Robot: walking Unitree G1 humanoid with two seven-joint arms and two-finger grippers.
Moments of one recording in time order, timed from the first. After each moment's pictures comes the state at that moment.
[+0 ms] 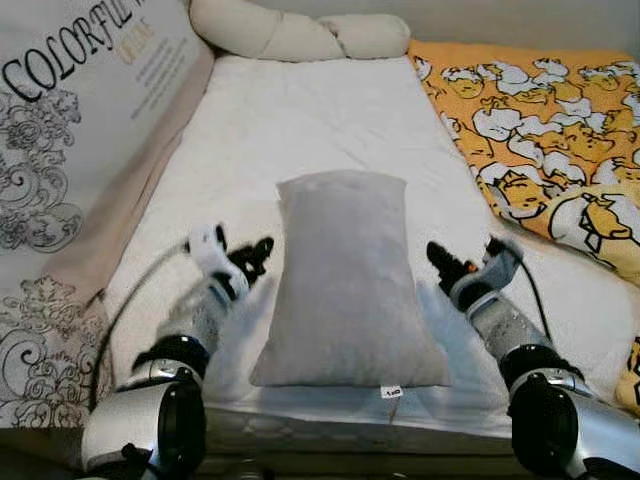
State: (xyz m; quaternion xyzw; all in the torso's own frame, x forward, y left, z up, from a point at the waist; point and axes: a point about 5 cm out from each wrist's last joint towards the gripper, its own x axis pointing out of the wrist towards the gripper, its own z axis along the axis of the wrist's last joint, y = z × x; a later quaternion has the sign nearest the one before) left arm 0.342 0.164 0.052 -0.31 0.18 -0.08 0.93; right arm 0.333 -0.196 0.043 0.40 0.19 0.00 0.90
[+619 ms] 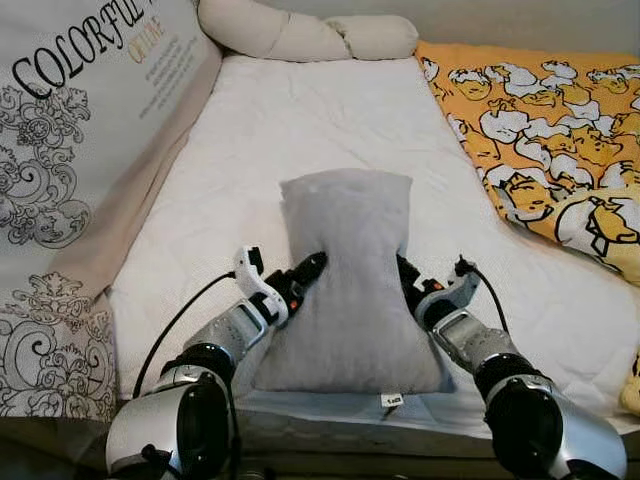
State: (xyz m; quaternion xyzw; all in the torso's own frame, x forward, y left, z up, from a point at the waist) left arm 0.322 0.102 0.040 -0.45 0.24 -0.25 0.83; right arm 0.321 -0.145 0.026 0.52 0.24 0.07 0.82
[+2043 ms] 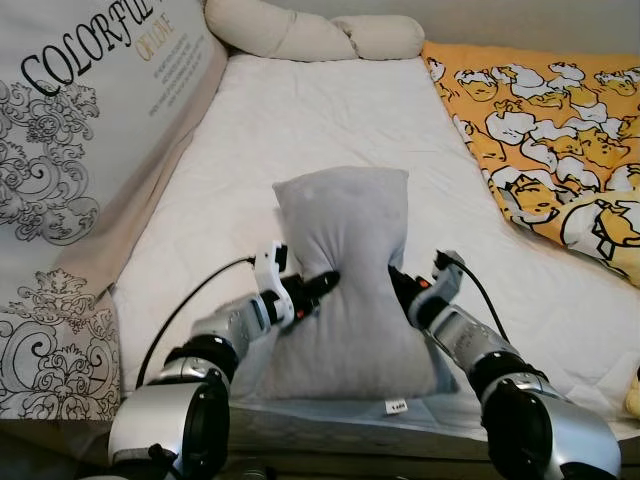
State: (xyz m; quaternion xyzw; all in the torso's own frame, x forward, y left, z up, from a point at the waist) left arm 0.330 0.097 0.050 -0.28 0.26 -0.32 0.87; right arm 0.326 -0.133 0.032 0.40 0.24 0.15 0.87
